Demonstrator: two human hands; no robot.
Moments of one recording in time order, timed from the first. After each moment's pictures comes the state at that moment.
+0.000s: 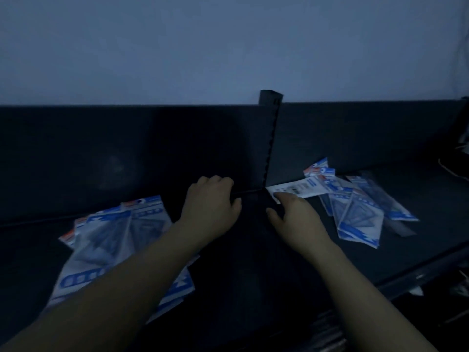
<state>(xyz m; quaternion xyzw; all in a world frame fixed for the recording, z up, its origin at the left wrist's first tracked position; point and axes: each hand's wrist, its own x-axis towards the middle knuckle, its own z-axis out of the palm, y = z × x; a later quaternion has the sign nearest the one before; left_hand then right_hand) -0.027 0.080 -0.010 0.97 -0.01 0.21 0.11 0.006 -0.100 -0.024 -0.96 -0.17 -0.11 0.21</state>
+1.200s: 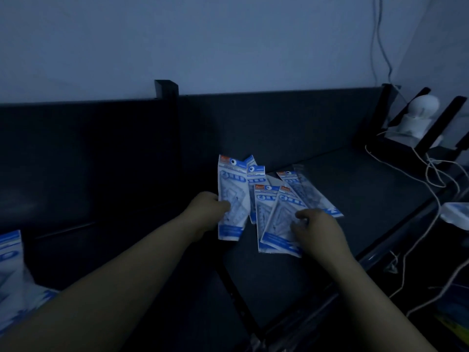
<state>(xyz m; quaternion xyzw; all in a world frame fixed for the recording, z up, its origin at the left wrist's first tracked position) 0.108 -0.070 -0.048 0.81 0.08 -0.06 0.58 0.071 -0.293 -0.053 -0.96 0.05 -0.08 0.26</state>
